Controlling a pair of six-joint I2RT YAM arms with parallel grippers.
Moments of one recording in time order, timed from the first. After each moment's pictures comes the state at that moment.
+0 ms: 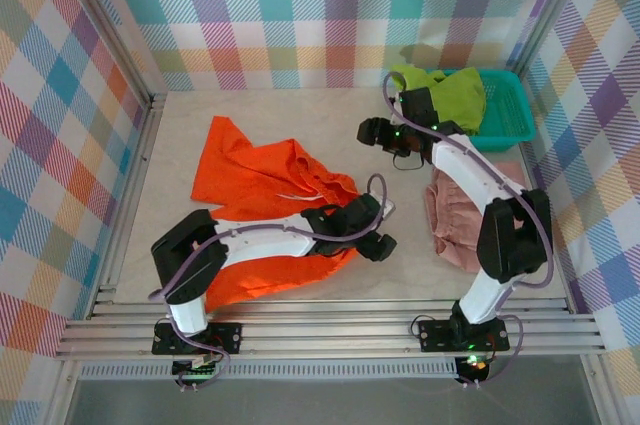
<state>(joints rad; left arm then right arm) -1.08 1.75 1.19 -0.24 -0.09 -0.31 0.34 1.69 1.38 -0.48 -0.31 0.51</state>
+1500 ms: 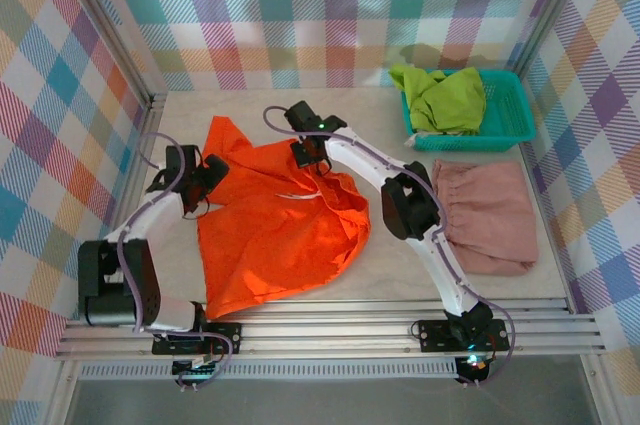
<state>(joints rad) 0.05 1.44 0.84 -0.27 0.00 -0.81 0.69 2.46 2.26 -0.86 0.16 0.25</state>
